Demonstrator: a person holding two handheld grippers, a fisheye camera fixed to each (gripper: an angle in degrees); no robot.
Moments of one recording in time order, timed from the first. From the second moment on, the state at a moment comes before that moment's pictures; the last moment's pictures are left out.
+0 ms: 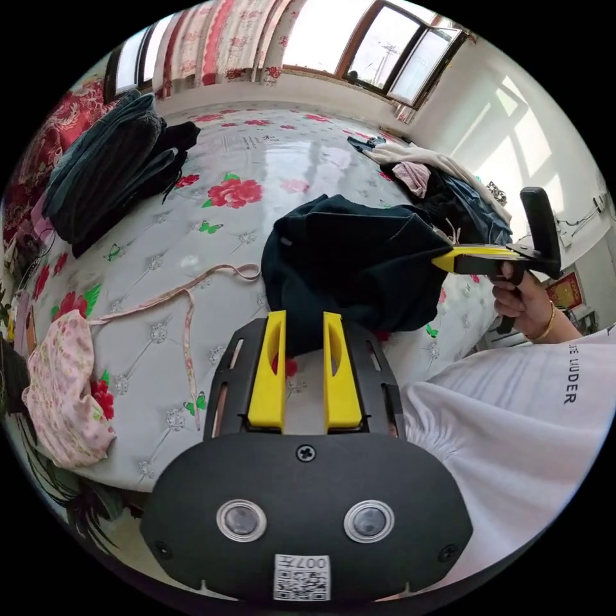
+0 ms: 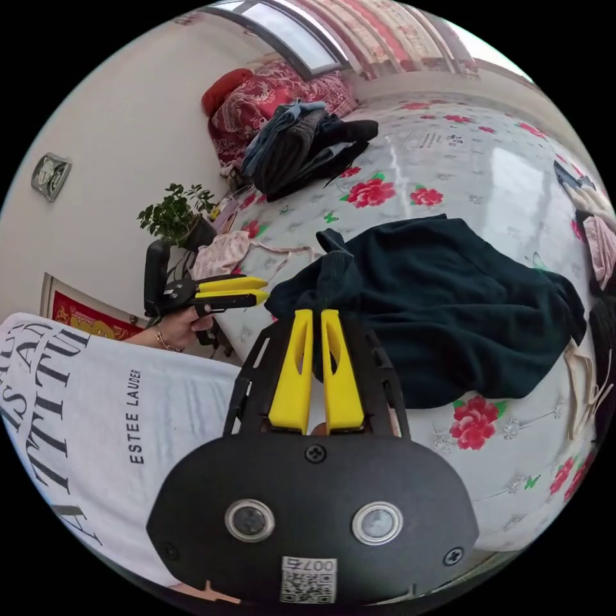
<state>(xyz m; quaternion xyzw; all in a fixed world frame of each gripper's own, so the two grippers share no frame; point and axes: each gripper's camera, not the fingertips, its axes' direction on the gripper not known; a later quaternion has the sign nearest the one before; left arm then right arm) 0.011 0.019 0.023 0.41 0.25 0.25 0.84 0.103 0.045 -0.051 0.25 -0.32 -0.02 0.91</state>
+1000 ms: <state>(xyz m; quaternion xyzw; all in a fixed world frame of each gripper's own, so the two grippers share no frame) -0.139 0.260 -0.209 0.74 0.41 0.29 0.45 0.245 0.451 -0.409 0.66 0.08 0.06 0.74</state>
